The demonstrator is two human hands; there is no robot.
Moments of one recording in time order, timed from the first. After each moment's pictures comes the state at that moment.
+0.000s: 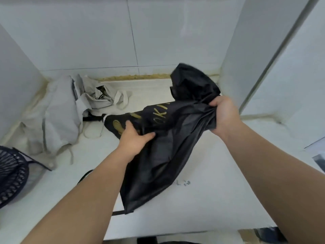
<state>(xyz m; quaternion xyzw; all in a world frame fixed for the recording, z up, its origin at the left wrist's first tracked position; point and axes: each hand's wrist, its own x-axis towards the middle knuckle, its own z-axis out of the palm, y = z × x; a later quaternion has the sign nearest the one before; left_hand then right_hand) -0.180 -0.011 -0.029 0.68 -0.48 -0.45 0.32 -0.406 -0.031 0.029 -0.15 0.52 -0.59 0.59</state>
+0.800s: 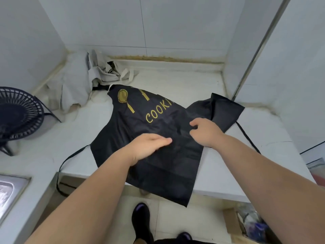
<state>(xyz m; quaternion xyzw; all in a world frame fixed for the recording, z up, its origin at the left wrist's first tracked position) -0.267 0.124 -0.023 0.66 -0.51 -0.53 0.16 -0.462 0.066 -0.023 -0.67 0.66 -0.03 0.32</state>
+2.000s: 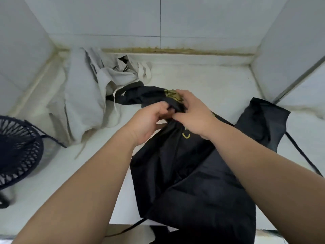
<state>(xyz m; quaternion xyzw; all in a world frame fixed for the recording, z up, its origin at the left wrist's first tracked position) -0.150 -0.022 -0.021 0.48 -0.41 -0.70 0.34 -0.291 -0.038 -0.026 -0.62 0.57 -0.28 0.46</state>
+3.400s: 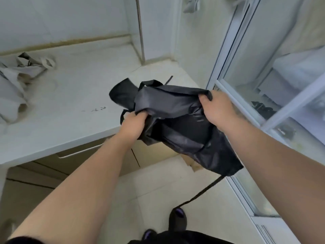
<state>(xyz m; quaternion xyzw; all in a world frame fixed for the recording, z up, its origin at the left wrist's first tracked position) -0.401 0.293 -0.011 0.56 -0.53 -0.58 0.27 -0.607 0.349 0.023 -0.45 0.80 -0.35 0.19</state>
